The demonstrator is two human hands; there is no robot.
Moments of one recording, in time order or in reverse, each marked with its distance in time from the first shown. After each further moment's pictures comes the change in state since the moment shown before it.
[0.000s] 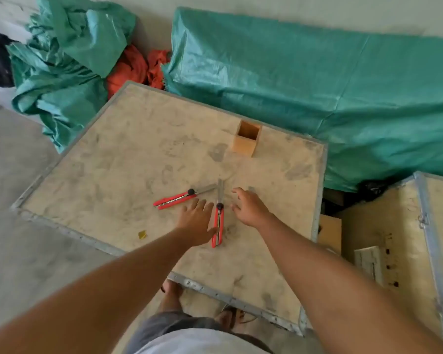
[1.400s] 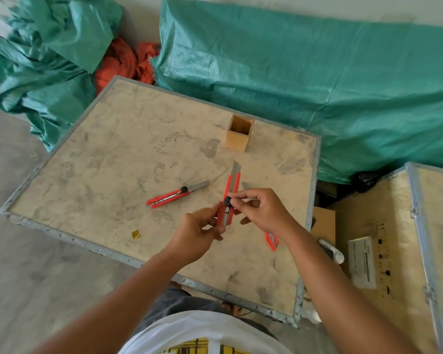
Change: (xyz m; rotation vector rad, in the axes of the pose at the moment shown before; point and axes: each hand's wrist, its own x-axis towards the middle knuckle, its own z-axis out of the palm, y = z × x) left_hand -0.065 0.046 -0.054 -1.248 0.130 -0.027; right_hand -0.094 -0.037 -0.079 0.785 0.040 -0.021
